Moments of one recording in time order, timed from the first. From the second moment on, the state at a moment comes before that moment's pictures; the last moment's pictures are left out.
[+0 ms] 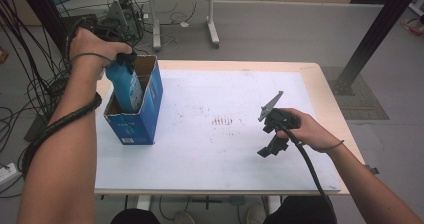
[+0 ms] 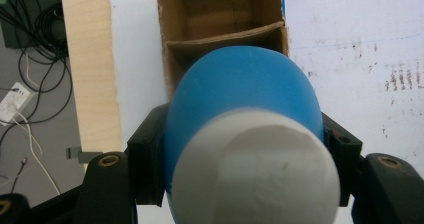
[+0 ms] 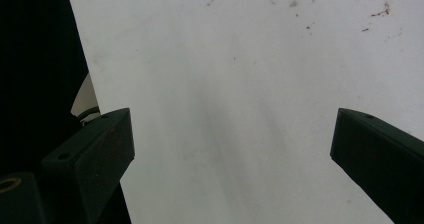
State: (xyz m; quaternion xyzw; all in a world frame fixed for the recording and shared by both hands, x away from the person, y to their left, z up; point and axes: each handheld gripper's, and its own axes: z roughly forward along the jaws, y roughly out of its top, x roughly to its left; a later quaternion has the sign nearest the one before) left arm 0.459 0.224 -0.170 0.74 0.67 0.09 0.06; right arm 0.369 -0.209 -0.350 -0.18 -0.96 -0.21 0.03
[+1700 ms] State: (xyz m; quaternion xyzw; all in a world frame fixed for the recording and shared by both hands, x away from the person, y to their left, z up) left arm 0.458 0.230 -0.263 0.73 0.68 0.07 0.05; right arm 0.369 -0.206 -0.359 -0.18 -0.96 -0.21 0.04
